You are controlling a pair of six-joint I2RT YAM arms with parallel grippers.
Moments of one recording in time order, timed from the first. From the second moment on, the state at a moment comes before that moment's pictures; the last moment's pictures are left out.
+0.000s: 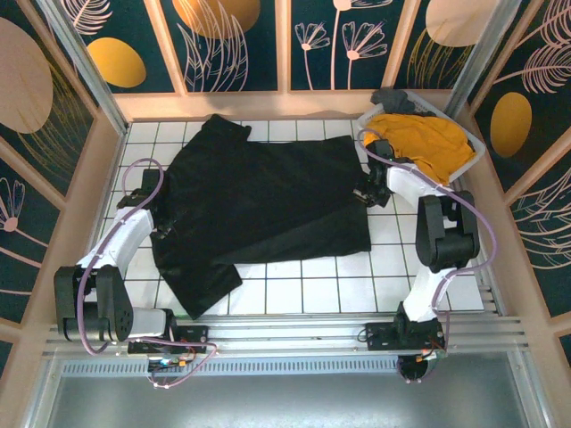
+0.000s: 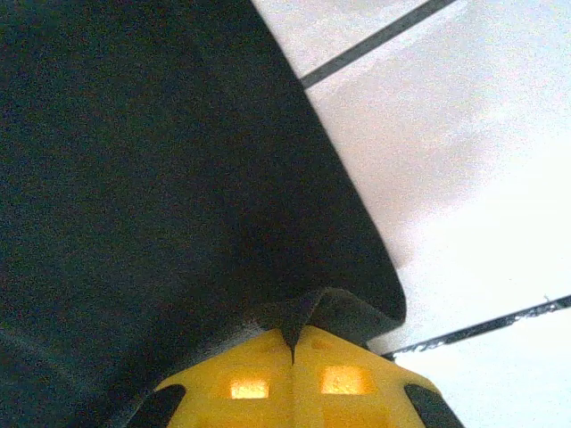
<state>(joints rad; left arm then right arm) -0.02 1.36 0.89 -0.70 -0.12 -0.89 0.18 1.84 1.26 -0.65 -0.05 0.65</state>
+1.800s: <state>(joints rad) 0.00 1.29 0.90 -0.72 -0.06 -0.86 0.21 1.37 0.62 -0.52 -0.18 1.23</state>
